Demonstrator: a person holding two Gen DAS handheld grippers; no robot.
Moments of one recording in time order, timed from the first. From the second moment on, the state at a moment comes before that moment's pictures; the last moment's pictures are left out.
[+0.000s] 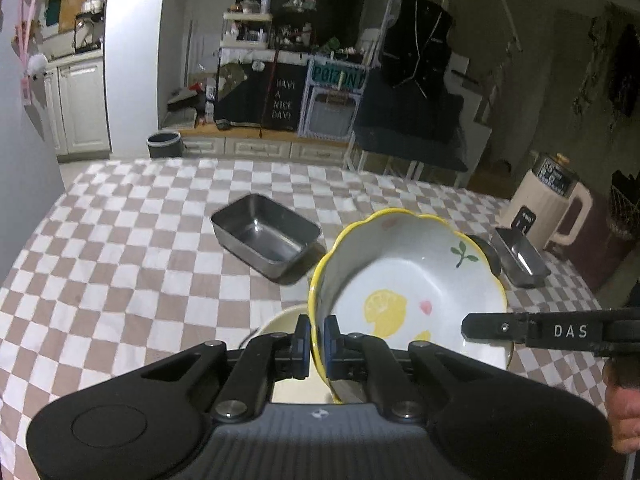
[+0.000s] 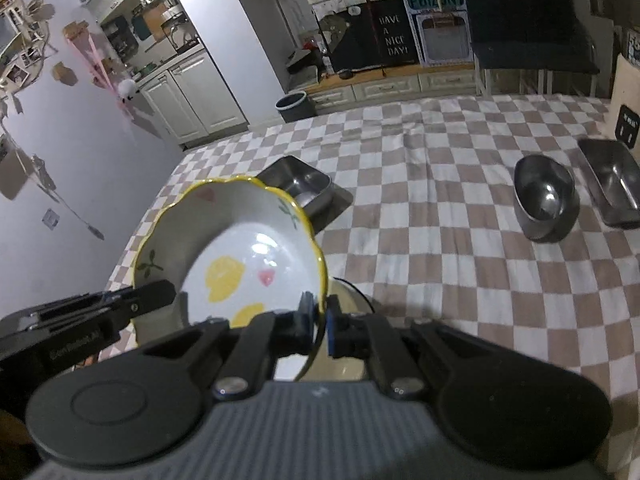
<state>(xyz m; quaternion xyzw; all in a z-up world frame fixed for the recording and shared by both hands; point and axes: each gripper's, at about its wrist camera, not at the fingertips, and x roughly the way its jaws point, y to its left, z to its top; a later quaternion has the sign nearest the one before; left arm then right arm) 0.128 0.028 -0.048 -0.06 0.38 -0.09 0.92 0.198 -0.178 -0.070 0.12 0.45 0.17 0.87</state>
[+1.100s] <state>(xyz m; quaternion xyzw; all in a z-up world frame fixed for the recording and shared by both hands) 0.157 0.024 -0.114 0.00 0.48 -0.07 0.87 0.216 -0.143 -0.121 0.05 0.53 0.14 0.83</state>
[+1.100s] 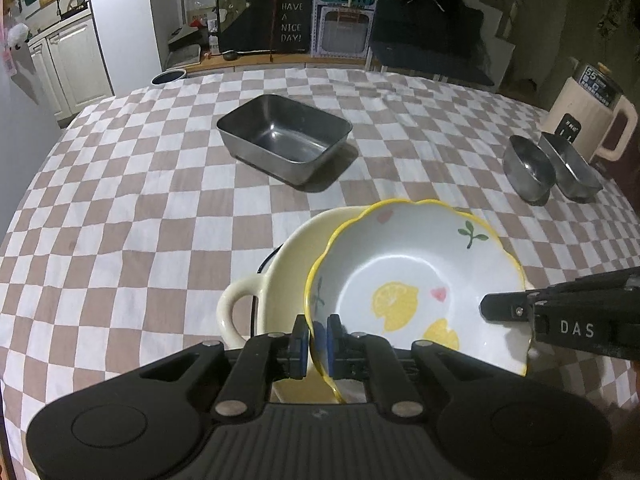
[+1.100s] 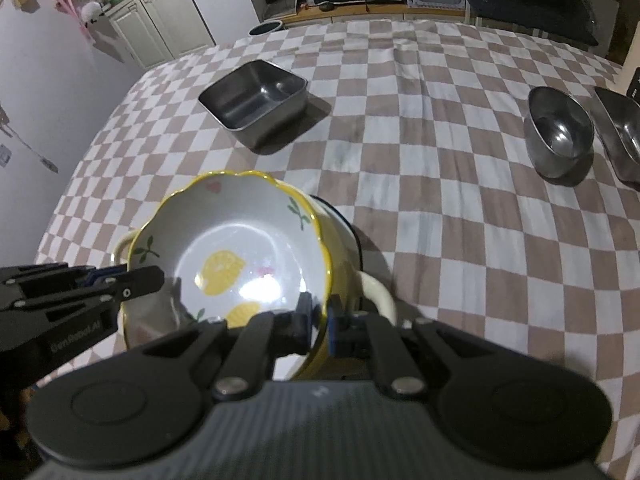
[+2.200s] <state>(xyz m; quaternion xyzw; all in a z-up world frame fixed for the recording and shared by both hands) 0.165 0.030 -0.126 0.02 0.50 -0.07 0.86 0.214 -0.137 -0.106 0.00 0.50 0.16 0.85</state>
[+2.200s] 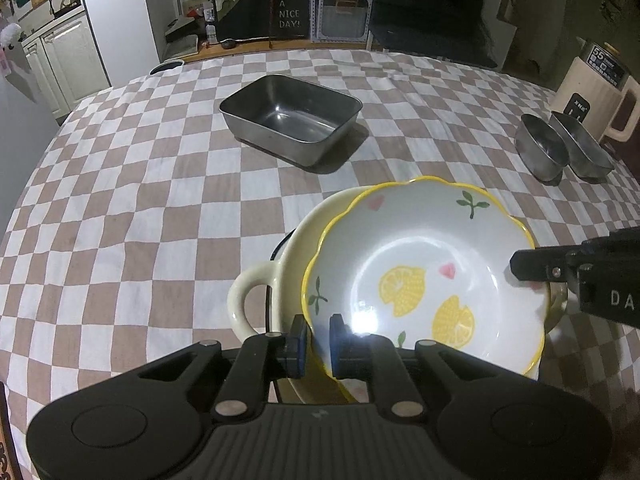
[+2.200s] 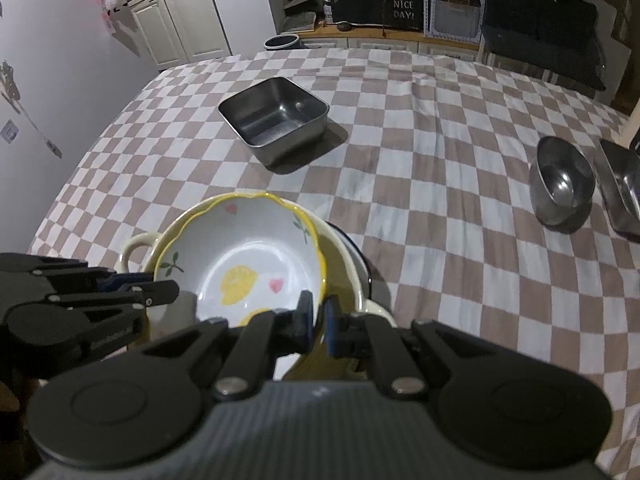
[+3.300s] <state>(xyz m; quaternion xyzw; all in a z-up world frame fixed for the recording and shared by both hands) 0.163 0.037 -0.120 0.02 0.50 -0.07 0.86 0.217 -0.134 -0.106 -0.01 0.51 0.19 0.84</state>
